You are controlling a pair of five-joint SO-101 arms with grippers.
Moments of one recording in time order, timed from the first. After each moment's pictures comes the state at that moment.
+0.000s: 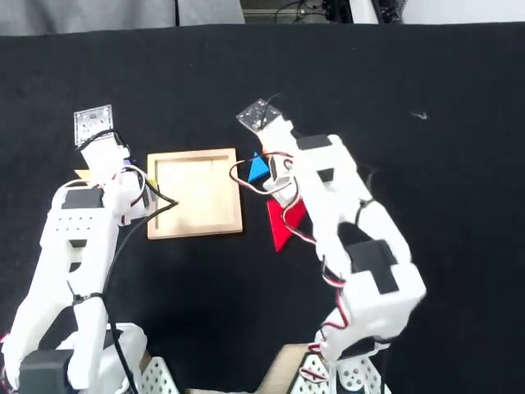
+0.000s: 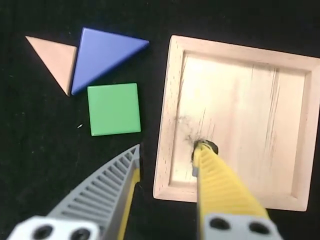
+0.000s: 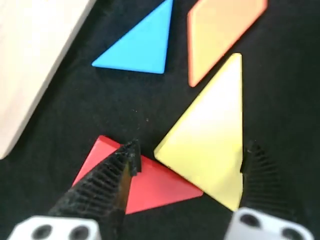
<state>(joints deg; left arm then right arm) -7.8 -25.2 48.6 47.1 8.6 -12.5 14.5 18.2 54.6 30.1</state>
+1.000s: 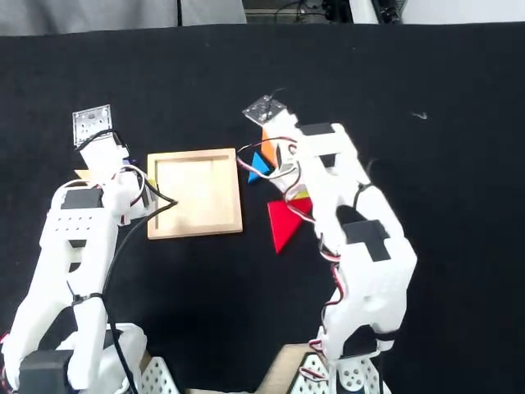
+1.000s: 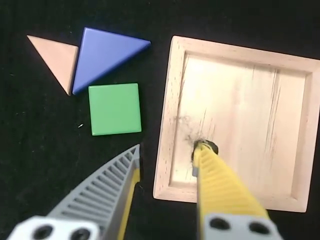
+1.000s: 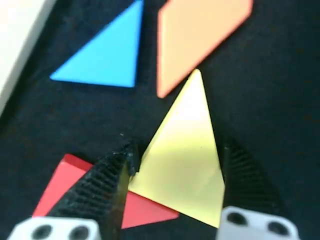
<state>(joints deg) -7.9 -25.2 48.6 47.1 8.9 -8.3 24.7 7.8 58.4 32.7</state>
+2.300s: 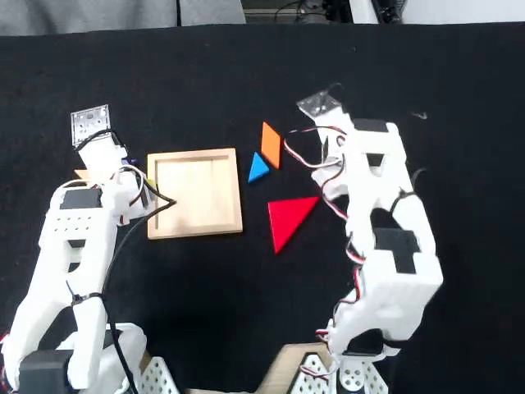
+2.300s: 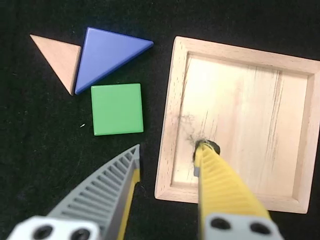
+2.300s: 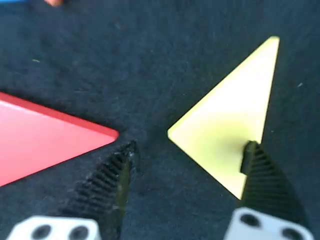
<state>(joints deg) -8.4 -25.2 48.6 47.1 8.9 3.7 20.7 8.5 66.5 33.2</state>
